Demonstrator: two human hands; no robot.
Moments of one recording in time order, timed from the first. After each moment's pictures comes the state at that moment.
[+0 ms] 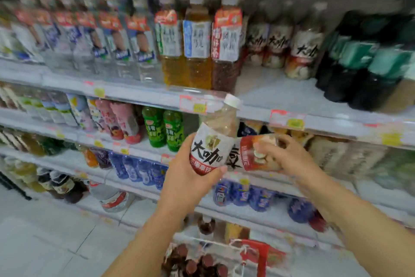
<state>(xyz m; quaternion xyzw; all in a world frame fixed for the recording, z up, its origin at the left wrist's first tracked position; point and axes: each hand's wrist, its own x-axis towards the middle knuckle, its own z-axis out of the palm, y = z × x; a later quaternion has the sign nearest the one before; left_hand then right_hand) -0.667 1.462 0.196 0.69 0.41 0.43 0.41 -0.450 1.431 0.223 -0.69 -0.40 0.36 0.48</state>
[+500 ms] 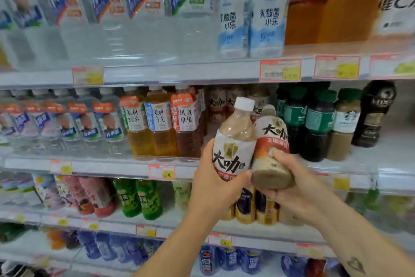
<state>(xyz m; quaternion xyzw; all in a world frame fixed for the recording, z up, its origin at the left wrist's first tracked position) -0.545 1.481 0.297 0.72 0.25 0.47 0.44 -0.391 1.409 0.309 -0.39 -0.19 0.57 0.70</state>
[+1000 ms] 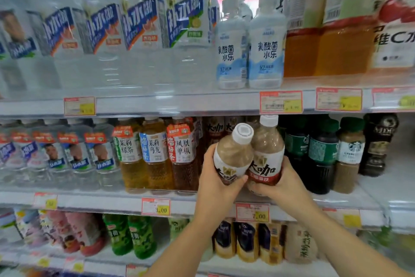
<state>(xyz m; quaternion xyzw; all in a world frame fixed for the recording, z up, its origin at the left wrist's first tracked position) -0.503 1.538 0.315 0.73 0.21 0.53 0.37 -0.349 1.474 0.305 -0.66 -0.47 0.16 0.57</state>
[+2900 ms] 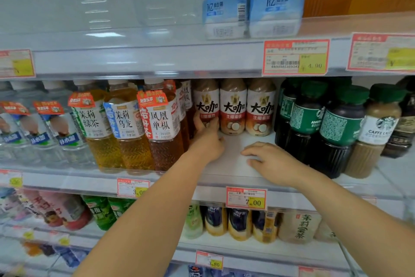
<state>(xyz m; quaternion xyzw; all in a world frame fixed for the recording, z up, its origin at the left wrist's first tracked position) -0.433 1.666 0.291 0.86 0.44 0.21 0.17 -0.297 1.540 0.288 -0.72 -0.67 0.07 0.16</state>
